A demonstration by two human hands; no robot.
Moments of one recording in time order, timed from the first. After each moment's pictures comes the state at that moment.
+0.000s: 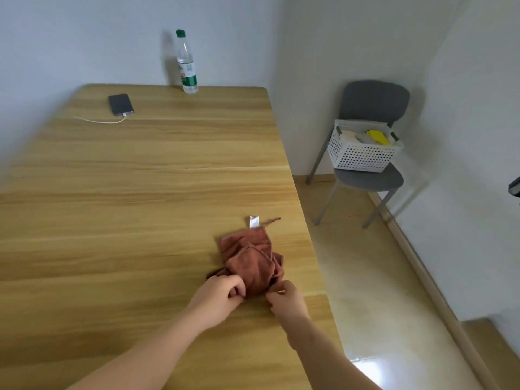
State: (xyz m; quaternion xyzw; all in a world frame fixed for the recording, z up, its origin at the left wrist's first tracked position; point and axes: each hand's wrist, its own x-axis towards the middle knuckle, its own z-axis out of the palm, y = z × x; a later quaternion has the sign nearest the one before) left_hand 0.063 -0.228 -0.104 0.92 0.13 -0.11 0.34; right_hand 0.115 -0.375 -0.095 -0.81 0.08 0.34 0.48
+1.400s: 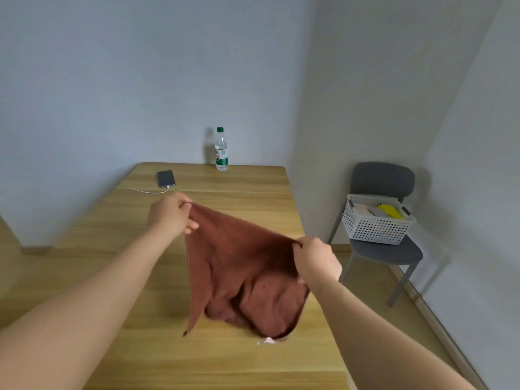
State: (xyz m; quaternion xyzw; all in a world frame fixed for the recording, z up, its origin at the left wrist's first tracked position) left_hand 0.110 -0.100 0.102 0.80 0.36 0.26 0.40; right_hand 0.197 -0.330 0.070 -0.95 -0.13 0.04 0.26
